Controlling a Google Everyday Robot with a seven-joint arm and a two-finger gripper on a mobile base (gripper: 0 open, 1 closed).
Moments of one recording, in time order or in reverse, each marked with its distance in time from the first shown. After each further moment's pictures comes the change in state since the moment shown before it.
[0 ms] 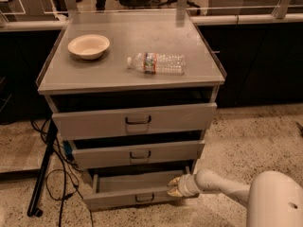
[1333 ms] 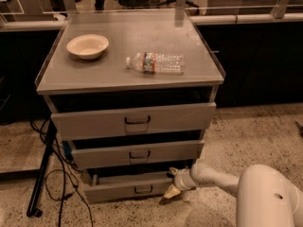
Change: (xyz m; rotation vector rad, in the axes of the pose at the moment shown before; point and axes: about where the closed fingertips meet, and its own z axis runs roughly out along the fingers) arm -0.007 -0.024 0.010 0.011 0.019 0.011
